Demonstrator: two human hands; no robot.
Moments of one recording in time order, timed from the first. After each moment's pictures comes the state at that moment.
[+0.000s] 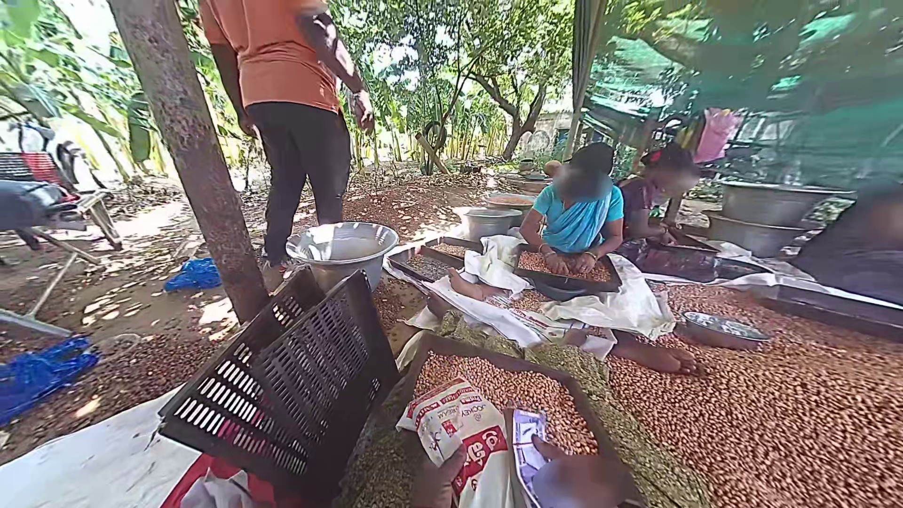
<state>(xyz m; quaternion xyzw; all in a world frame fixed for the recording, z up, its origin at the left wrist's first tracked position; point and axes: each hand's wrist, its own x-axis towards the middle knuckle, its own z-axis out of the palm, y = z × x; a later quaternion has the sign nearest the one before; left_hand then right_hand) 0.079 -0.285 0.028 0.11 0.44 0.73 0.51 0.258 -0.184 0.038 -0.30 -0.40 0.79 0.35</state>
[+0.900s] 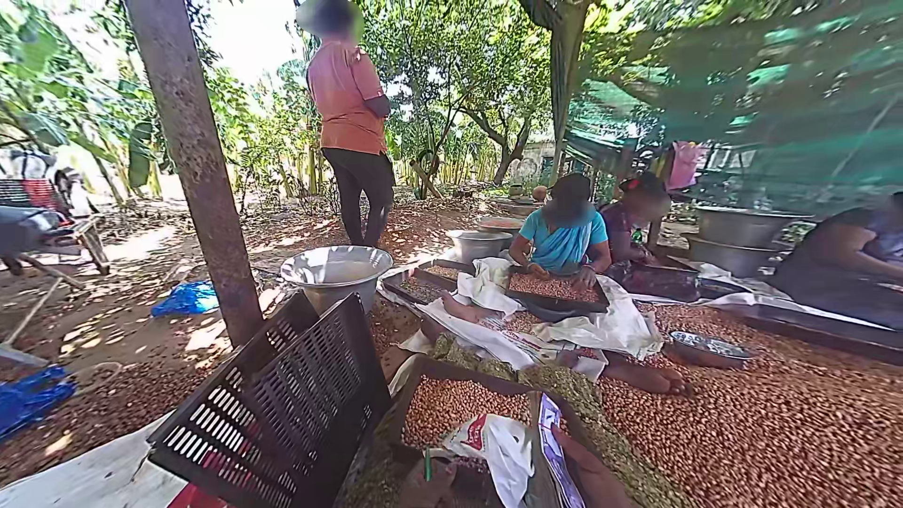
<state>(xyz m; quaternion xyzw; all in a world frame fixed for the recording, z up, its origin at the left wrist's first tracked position) 0.055 -0.295 0.050 0.23 0.49 0.64 0.54 0.270 -0.162 0.072 -0.23 -0.37 0.79 0.44</state>
